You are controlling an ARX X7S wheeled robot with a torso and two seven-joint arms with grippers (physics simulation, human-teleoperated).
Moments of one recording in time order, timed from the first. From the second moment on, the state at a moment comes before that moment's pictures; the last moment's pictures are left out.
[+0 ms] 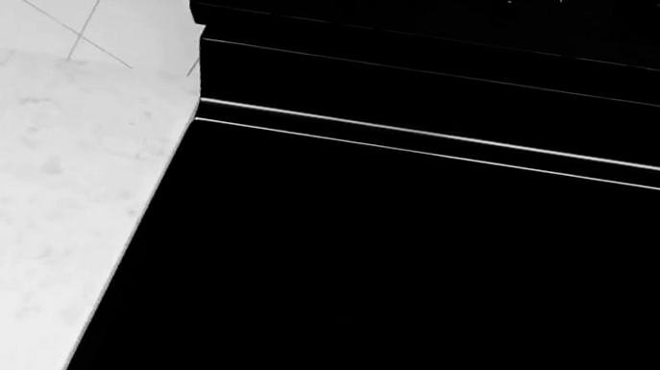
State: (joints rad) left arm -0.42 -0.50 -0.11 0.85 -0.79 -0.76 -0.49; right arm 2.28 0.08 -0.28 1.26 0.02 0.61 -0.01
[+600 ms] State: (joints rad) left arm -0.41 -0.50 -0.08 0.83 -0.75 -0.71 -0.48; right arm 2.22 0.13 -0.28 0.96 0.01 0.76 -0.05
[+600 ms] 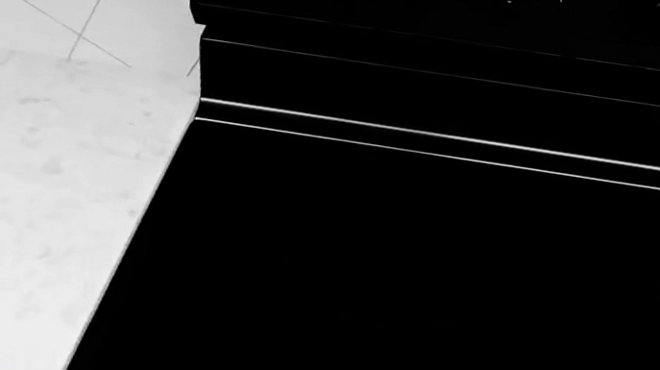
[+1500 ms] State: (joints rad) left arm -0.40 -0.50 -0.05 0.81 -0.73 -0.68 -0.47; right arm 1.78 0.46 -0.08 -0.44 0.98 1.54 0.66
